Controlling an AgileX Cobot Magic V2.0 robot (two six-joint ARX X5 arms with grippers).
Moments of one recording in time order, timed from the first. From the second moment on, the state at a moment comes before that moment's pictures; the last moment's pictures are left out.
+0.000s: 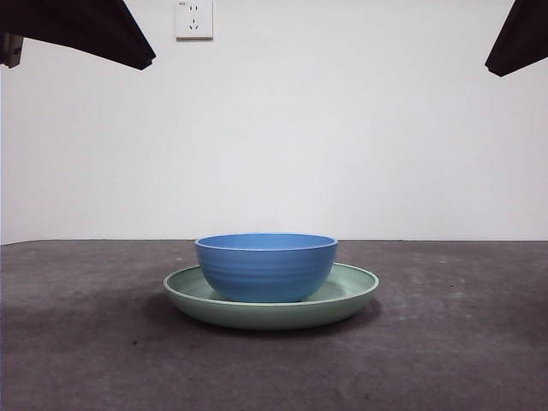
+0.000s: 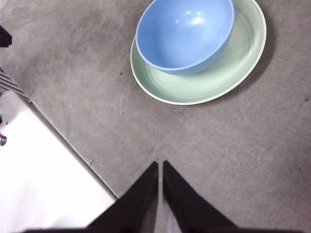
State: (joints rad) left arm -0.55 1.02 0.91 -0.69 0.56 -0.07; right arm 0.42 0.85 0.87 -0.87 -0.48 0.08
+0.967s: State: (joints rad) left arm 0.00 0.28 0.45 -0.03 0.07 0.06; right arm 0.42 0.85 0.87 -0.87 -0.48 0.08
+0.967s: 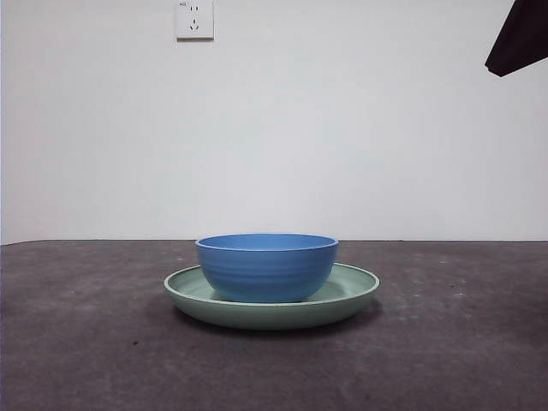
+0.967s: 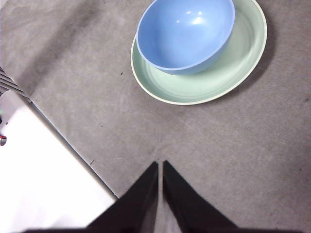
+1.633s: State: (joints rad) left arm 0.04 0.01 0.03 -0.10 0.06 0.06; right arm 0.42 0.85 0.87 -0.87 -0.48 0.08
